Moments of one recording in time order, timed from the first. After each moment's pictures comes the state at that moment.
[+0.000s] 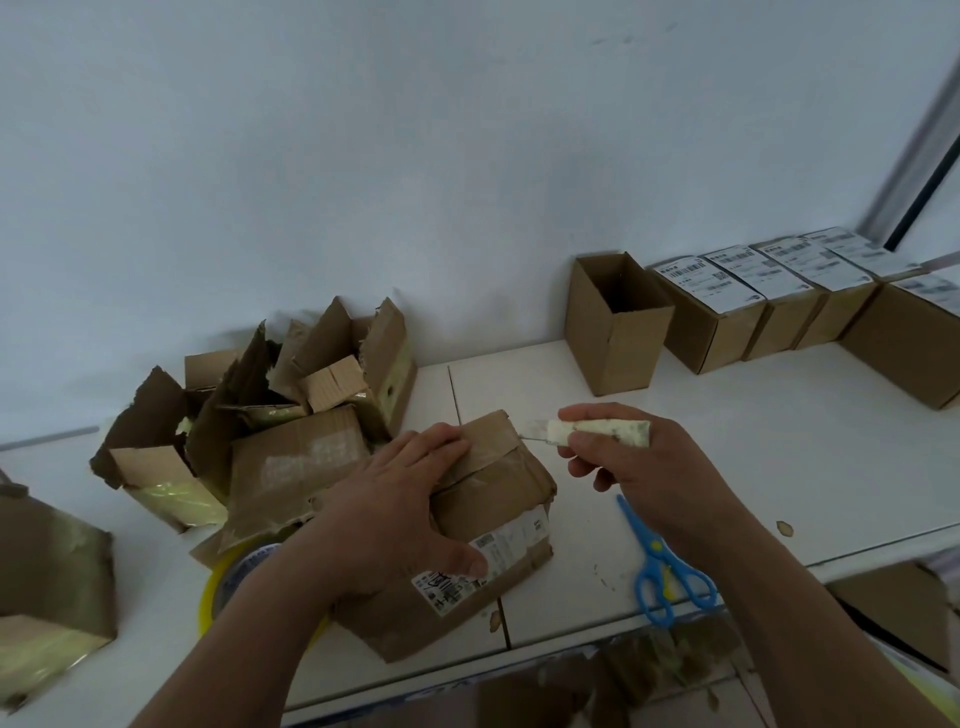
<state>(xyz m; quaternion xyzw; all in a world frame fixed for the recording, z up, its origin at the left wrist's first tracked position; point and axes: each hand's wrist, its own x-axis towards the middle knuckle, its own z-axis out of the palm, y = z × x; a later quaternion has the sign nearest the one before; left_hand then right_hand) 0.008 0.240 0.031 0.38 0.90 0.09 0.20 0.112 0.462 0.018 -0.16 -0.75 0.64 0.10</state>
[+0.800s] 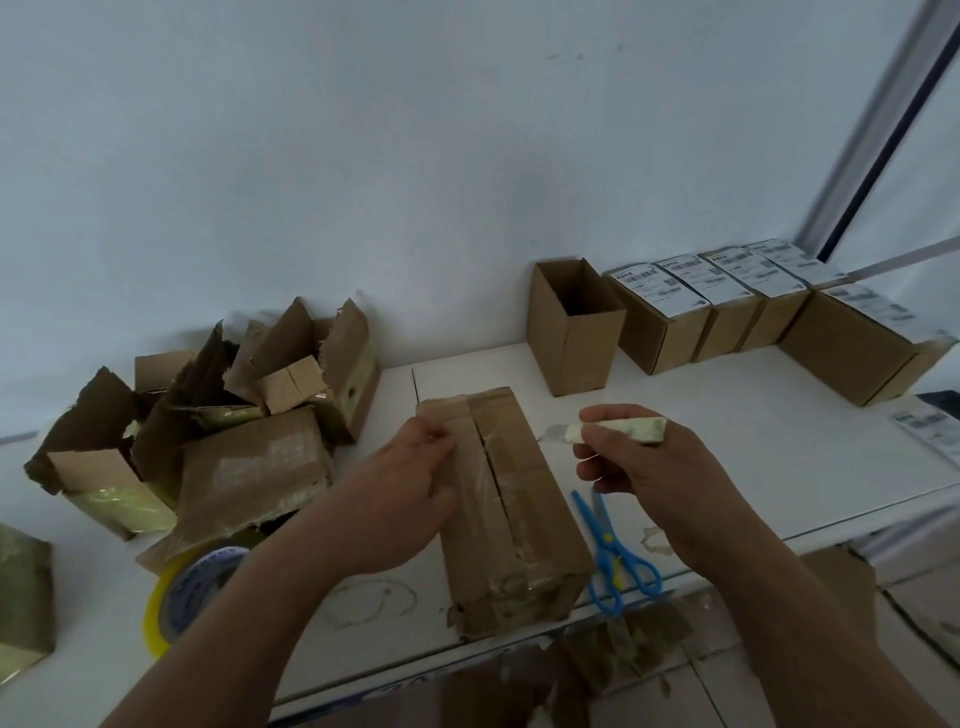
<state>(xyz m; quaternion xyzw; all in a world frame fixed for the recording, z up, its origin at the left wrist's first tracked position) 0.027 0.273 0.039 0.41 0.89 0.13 0.15 0.146 0.488 0.027 -0.26 -0.71 0.64 0.11</state>
